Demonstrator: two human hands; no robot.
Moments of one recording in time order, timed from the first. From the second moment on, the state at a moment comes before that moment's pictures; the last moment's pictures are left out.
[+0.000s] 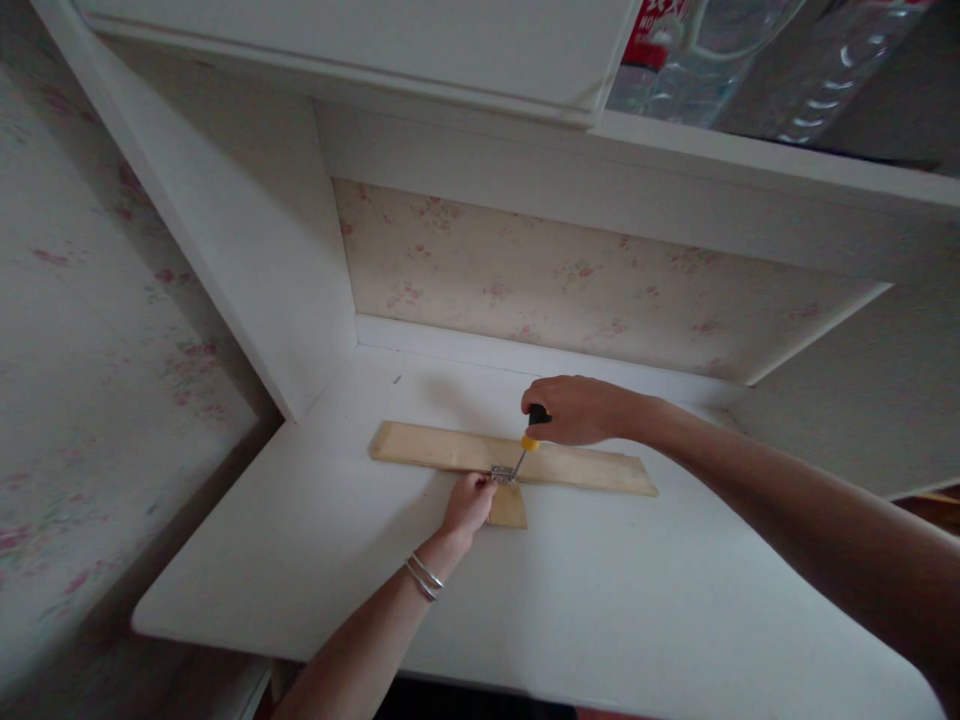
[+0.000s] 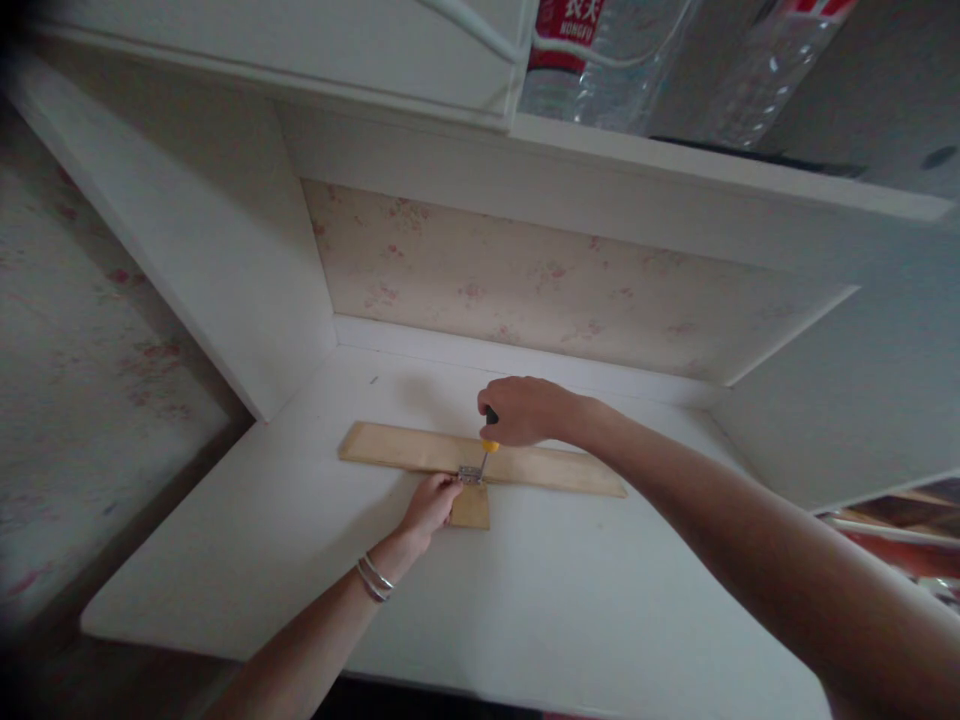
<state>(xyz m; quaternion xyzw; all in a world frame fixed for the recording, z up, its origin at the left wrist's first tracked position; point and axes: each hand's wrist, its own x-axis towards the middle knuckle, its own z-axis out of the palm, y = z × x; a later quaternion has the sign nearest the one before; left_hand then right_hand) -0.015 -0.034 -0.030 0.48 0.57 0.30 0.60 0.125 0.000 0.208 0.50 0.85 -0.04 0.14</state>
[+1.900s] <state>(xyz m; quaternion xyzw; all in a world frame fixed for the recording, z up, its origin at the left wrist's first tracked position) -0.001 0.028 0.040 0.99 0.06 -0.03 -0.08 0.240 -0.168 0.055 0.72 0.43 -0.26 -0.48</state>
